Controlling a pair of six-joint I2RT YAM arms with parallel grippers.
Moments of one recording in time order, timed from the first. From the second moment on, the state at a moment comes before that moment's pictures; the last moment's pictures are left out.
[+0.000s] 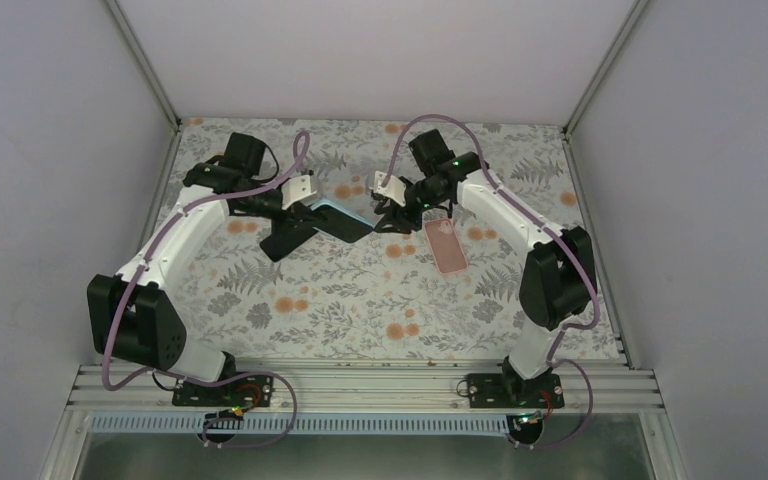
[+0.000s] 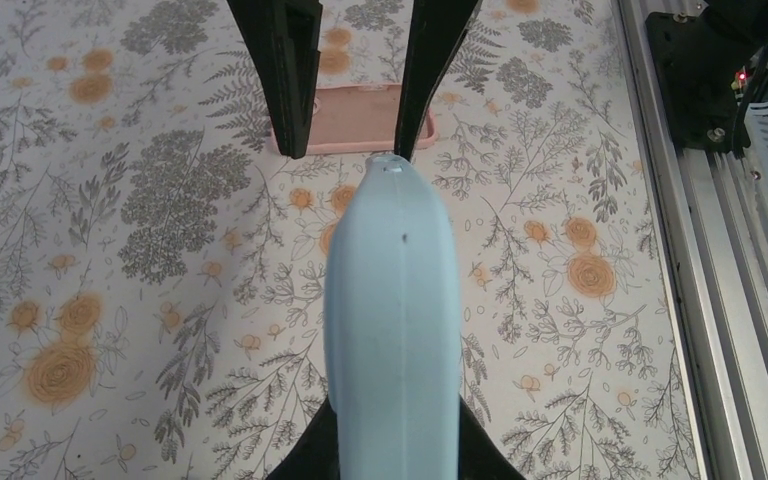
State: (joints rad) left arm -0.24 1.46 1.30 -0.95 0.87 0.94; right arm 0.52 1.78 1.53 -0.87 -0.65 -0.85
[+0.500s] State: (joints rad) left arm -0.23 1.46 1.30 -0.93 0.87 0.94; right arm 0.52 1.81 1.58 -0.84 -0.59 -0.81
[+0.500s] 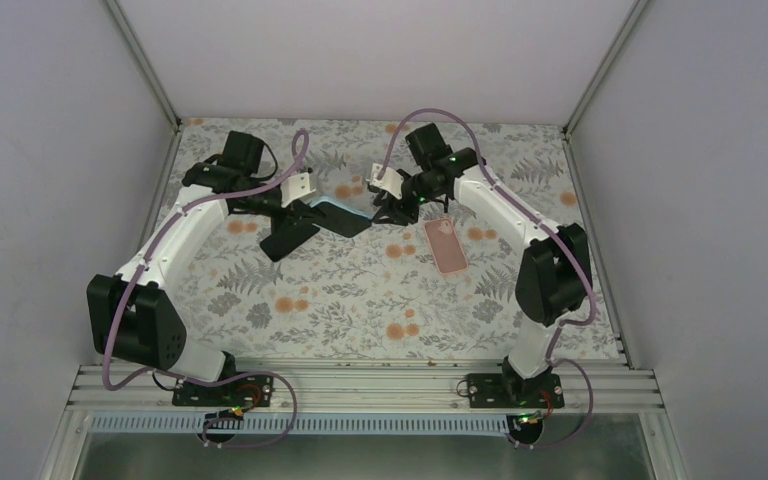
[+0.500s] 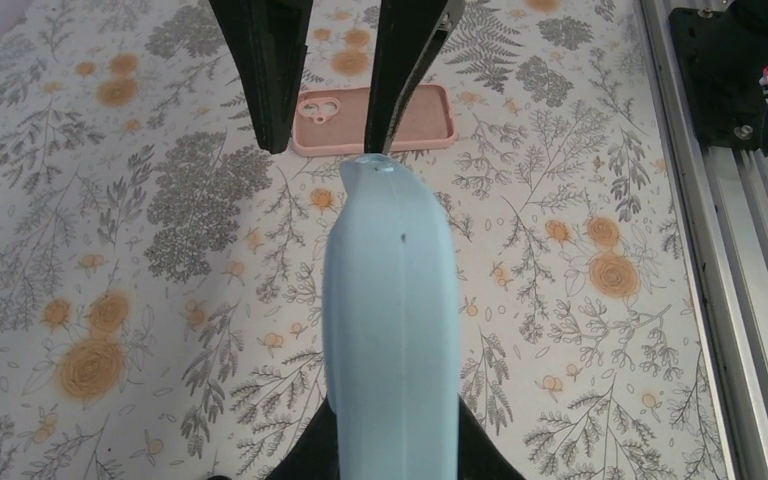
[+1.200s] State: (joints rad) left arm -0.24 1.52 1.37 -1.03 0.87 0.99; right arm 0.56 1.90 1.69 -0.94 -0.64 -0.78
